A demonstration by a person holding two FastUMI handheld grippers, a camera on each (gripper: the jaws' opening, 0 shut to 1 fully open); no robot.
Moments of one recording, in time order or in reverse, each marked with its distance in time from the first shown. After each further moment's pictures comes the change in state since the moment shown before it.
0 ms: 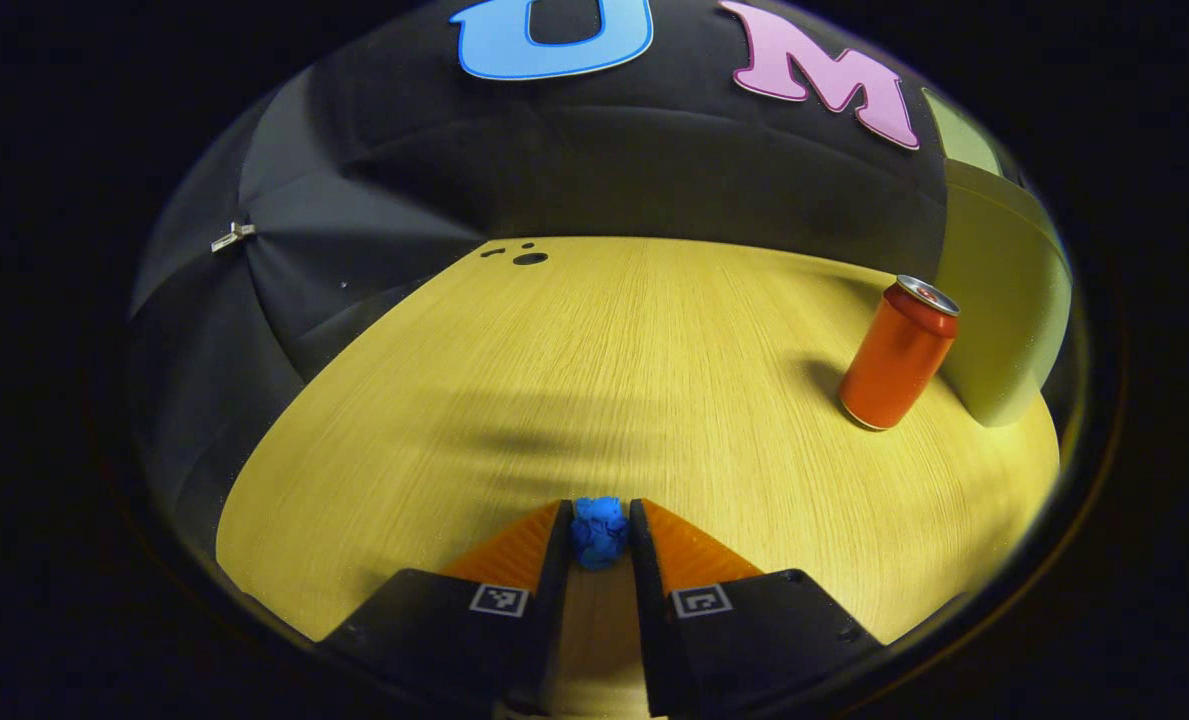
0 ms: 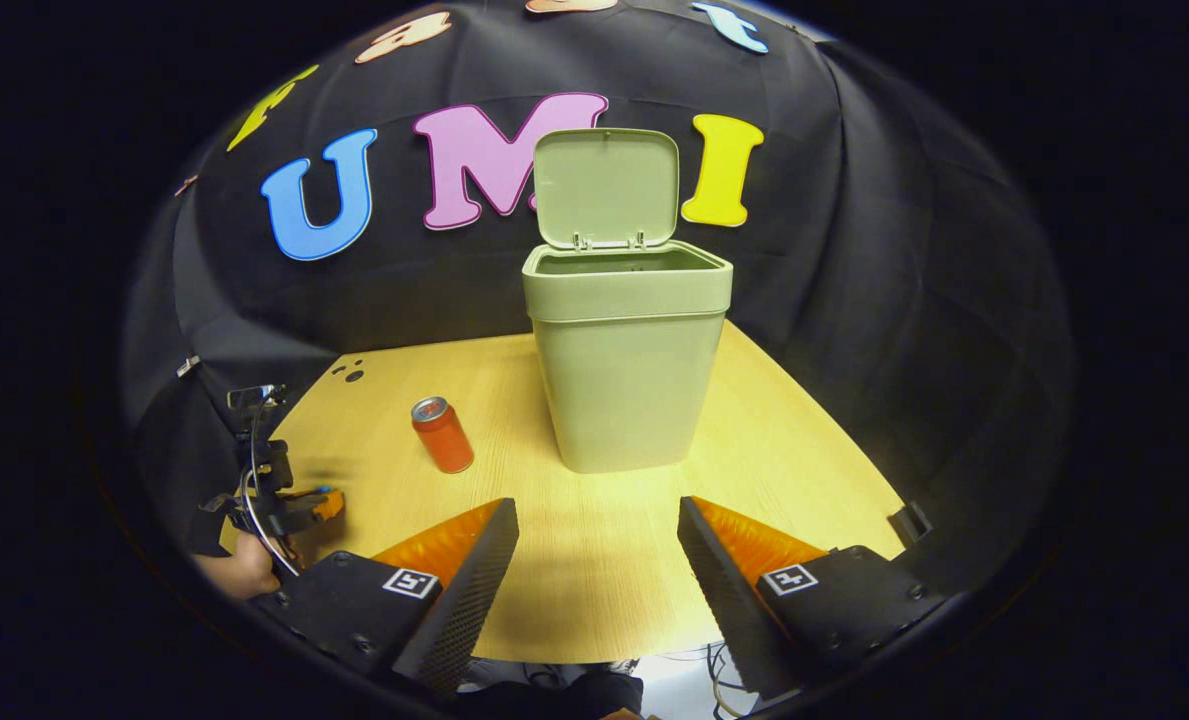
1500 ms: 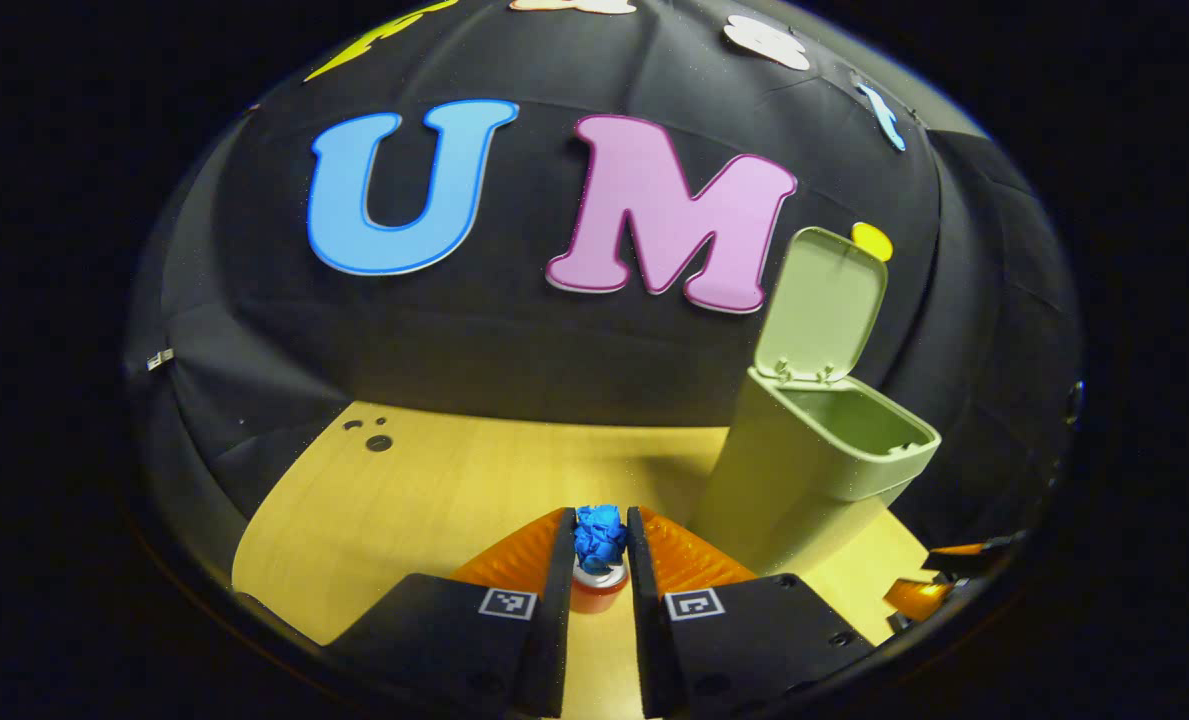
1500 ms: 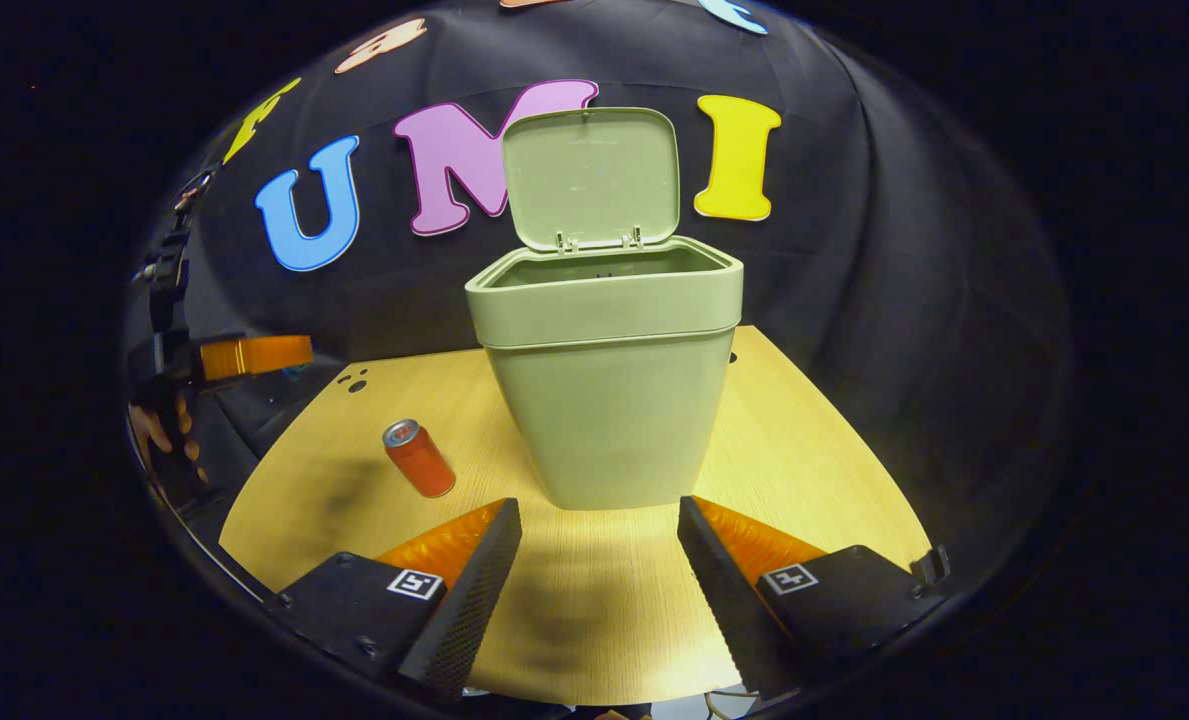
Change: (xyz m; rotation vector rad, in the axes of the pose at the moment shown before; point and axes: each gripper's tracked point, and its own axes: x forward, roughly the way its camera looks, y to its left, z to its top) left arm -0.159 -0.201 0.239 0.011 -0.324 -0.360; right arm 0.077 -0.043 0.029 0.001 -0.012 0.110
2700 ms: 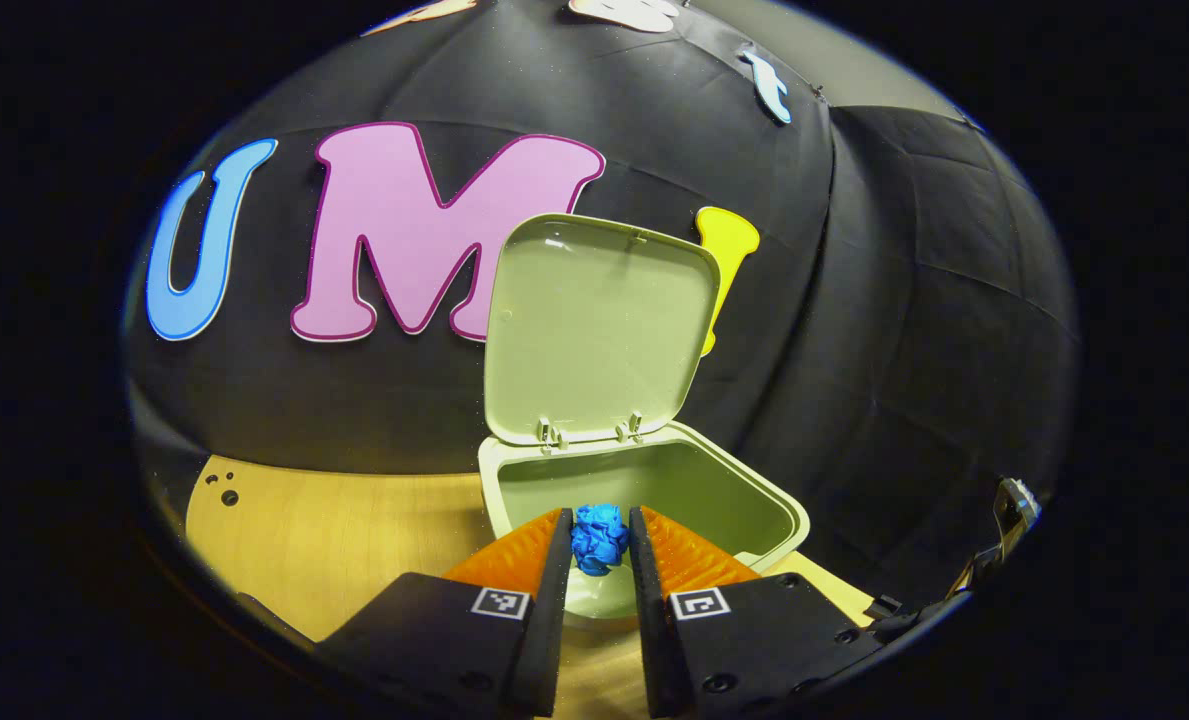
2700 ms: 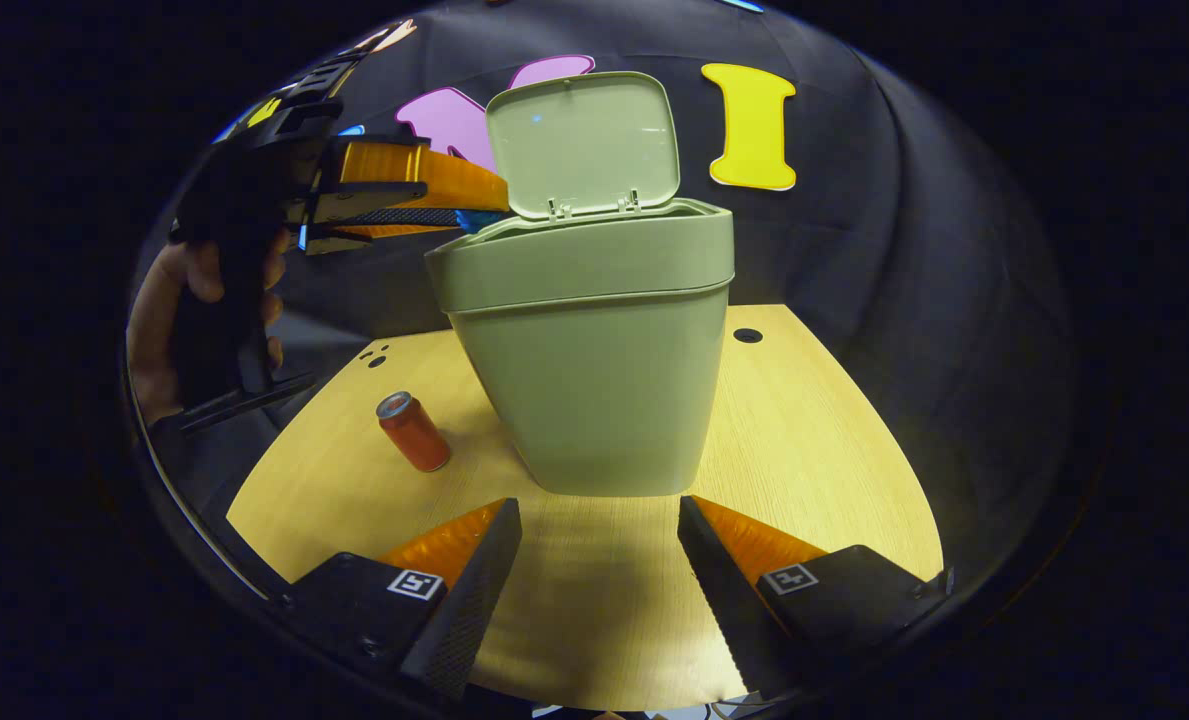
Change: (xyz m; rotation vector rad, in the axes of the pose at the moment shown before) left arm 0.086 -0.204 0.034 0.086 -0.004 -0.289; right arm 0.025 -0.034 -0.020 -0.035 0.069 0.127
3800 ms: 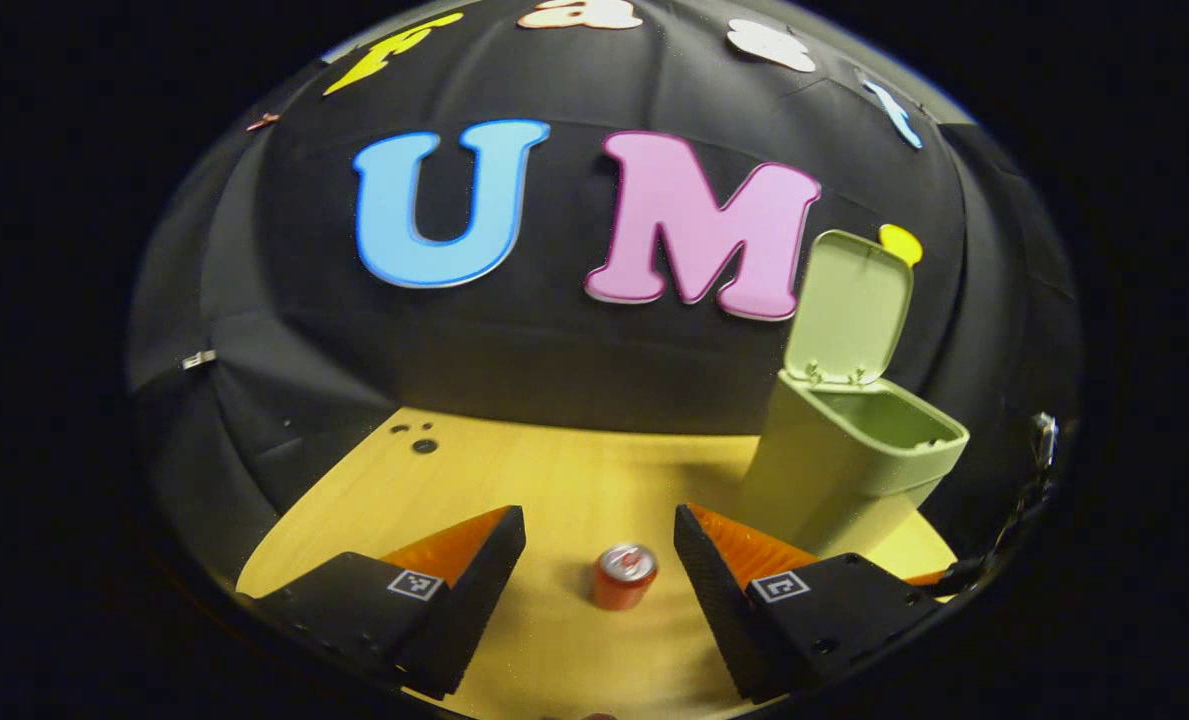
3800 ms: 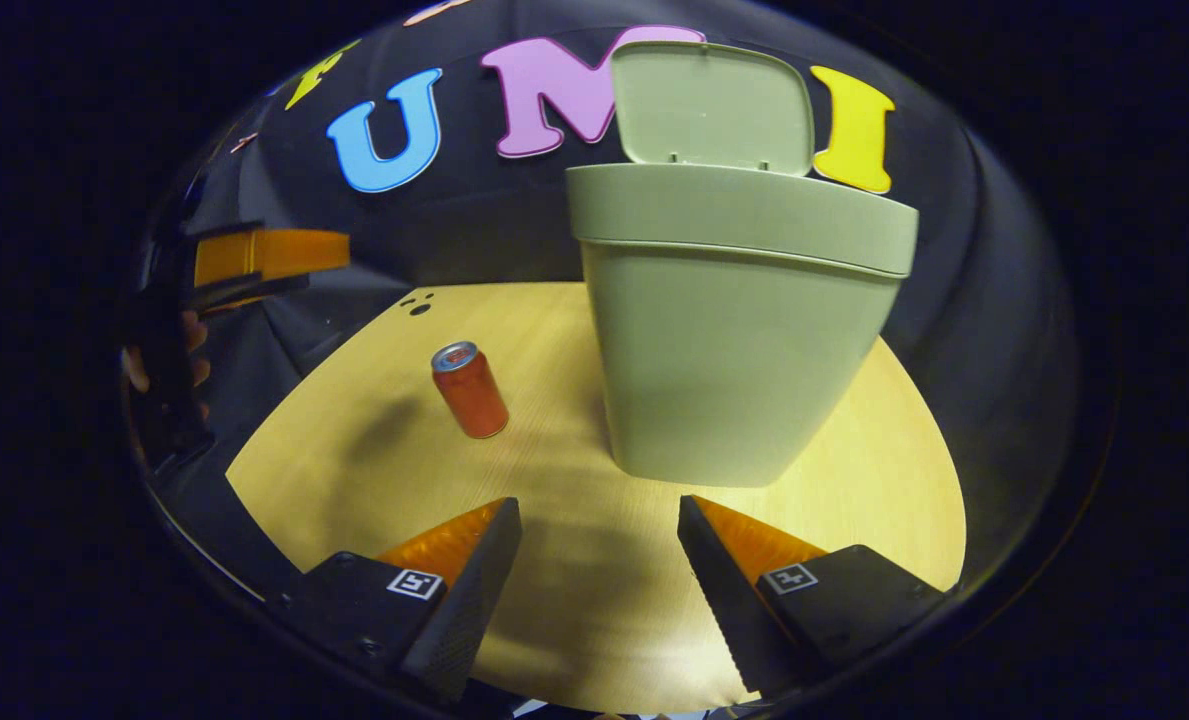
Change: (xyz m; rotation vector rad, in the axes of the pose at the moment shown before) left arm -0.203 0.205 -0.096 -0.096 0.016 0.518; right arm 0.041 0.093 -0.034 -0.130 0.101 0.098
